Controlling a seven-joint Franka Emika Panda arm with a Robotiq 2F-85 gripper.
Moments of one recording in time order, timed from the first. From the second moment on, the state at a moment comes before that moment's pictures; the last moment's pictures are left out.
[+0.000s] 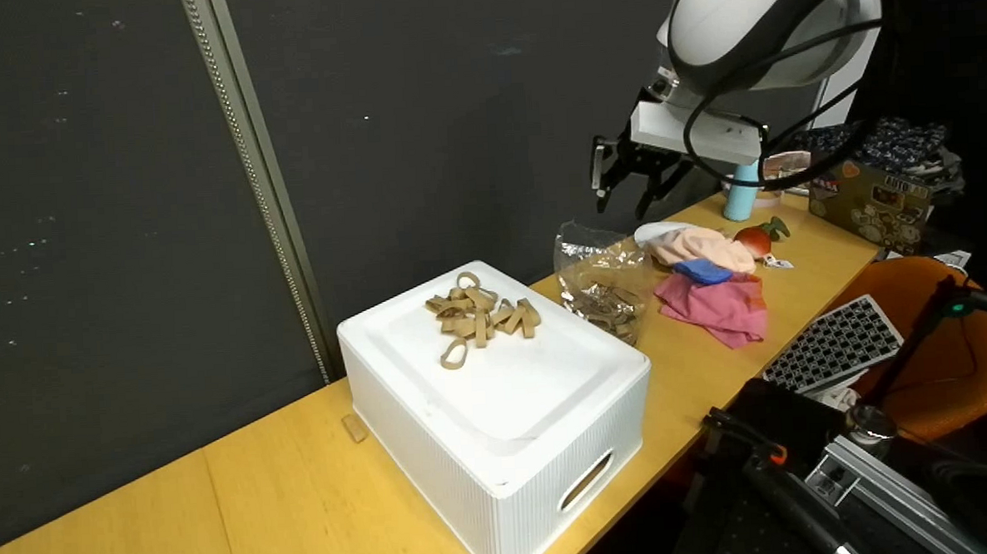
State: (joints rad) arm -0.21 -0.03 -0.07 -2.29 0.07 2.58 0.55
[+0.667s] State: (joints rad) arm -0.17 0.07 -0.07 -2.26 0.15 2.61 0.52
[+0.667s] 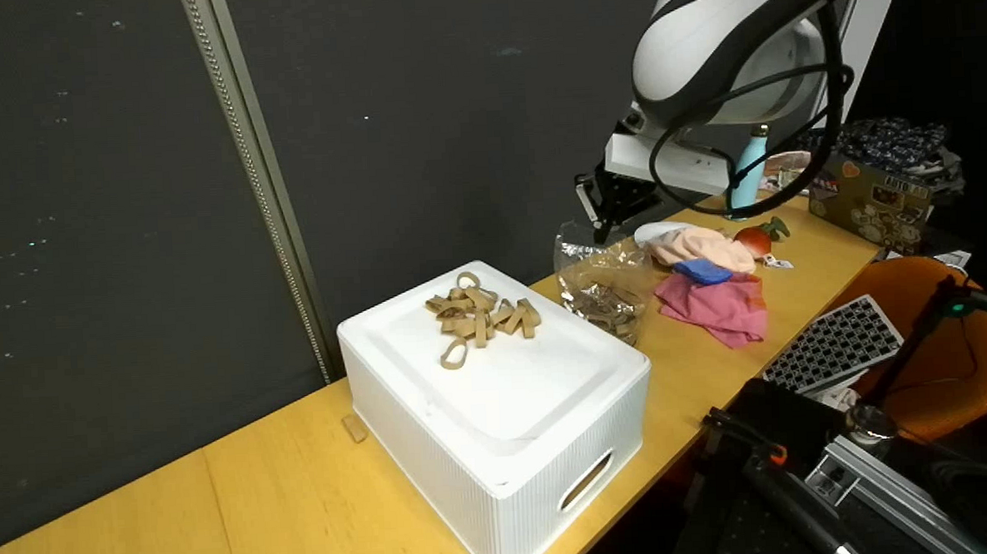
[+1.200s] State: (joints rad) arm -0.16 0.11 -0.10 -2.30 0.21 2.62 0.49
